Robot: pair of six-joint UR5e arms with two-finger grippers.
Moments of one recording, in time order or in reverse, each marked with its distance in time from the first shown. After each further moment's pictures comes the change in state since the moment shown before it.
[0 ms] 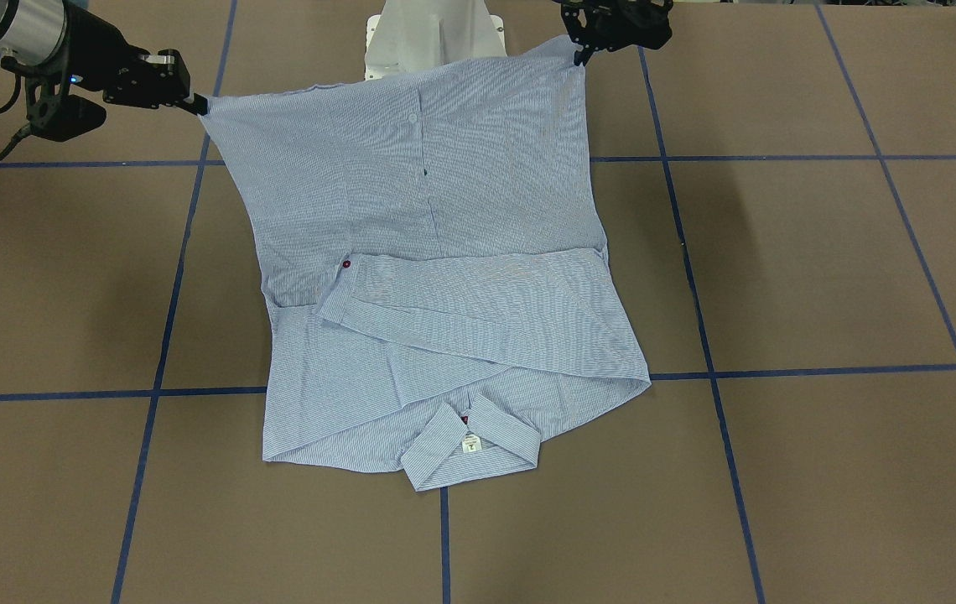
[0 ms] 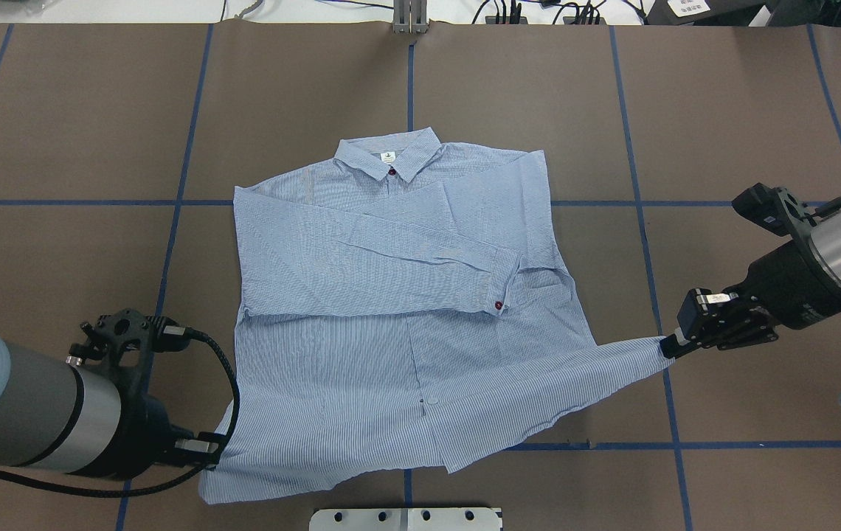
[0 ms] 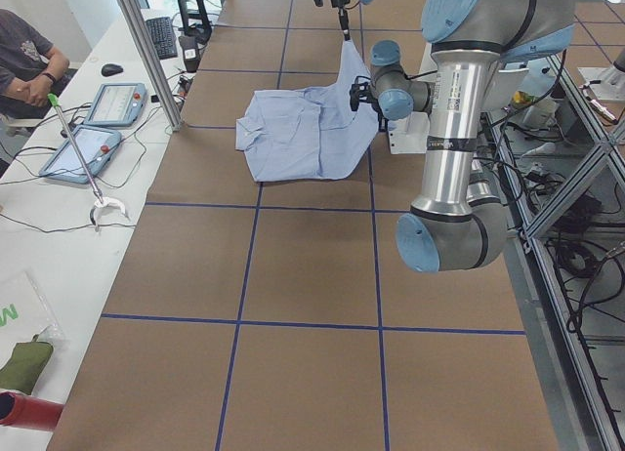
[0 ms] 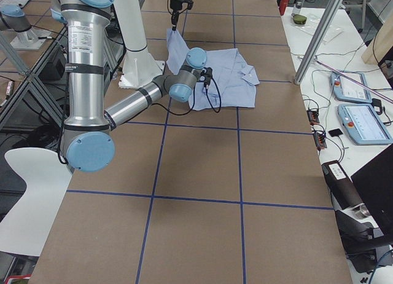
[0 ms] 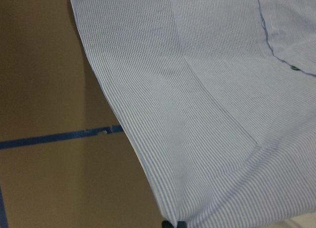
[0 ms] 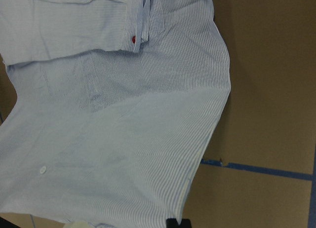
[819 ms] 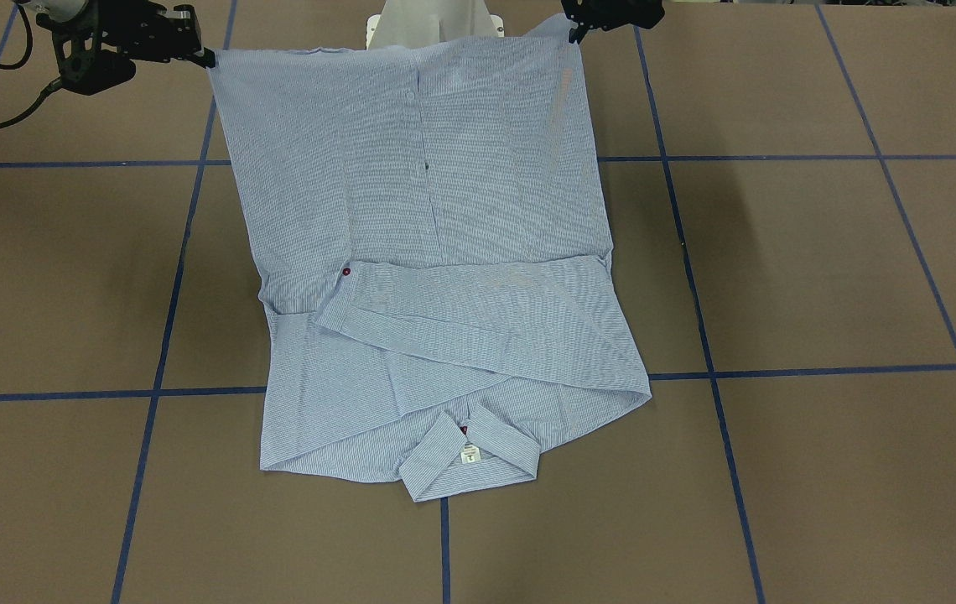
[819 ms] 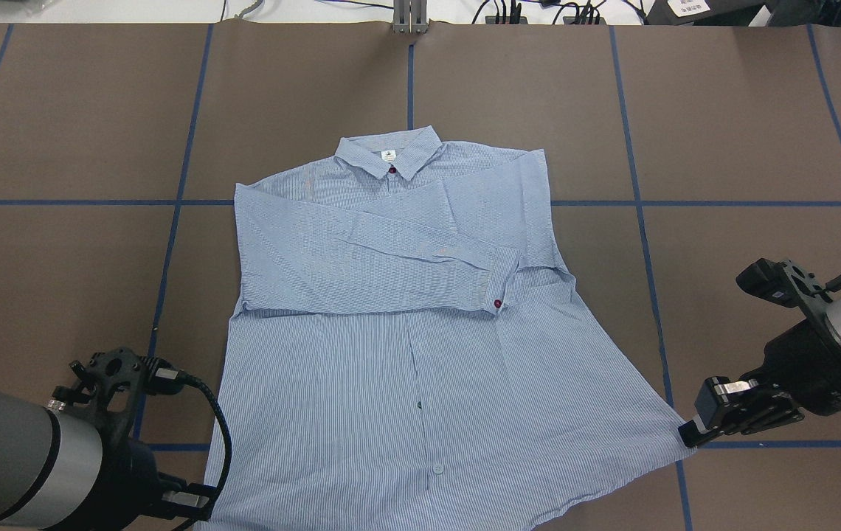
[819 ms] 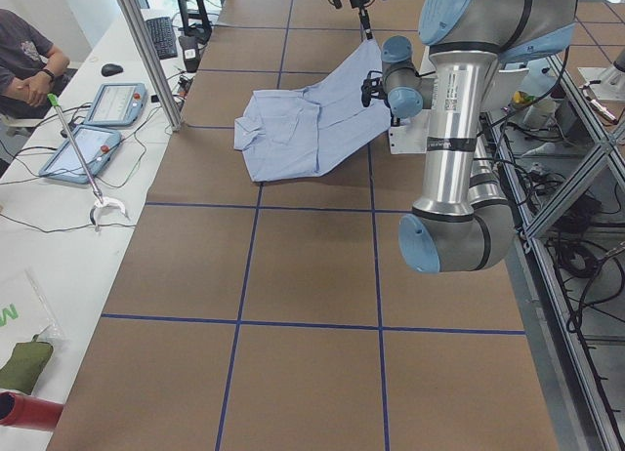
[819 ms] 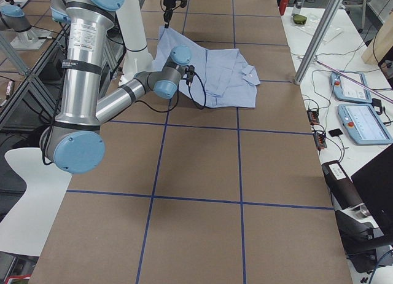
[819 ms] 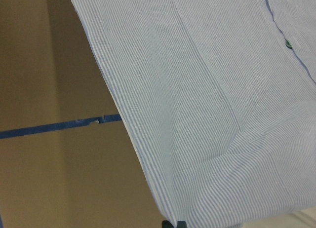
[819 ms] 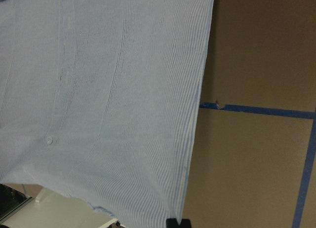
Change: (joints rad) left arm 0.109 0.039 -0.084 -0.008 0.003 -0.024; right arm -0.143 -0.158 0.170 -0.014 -0.008 0.002
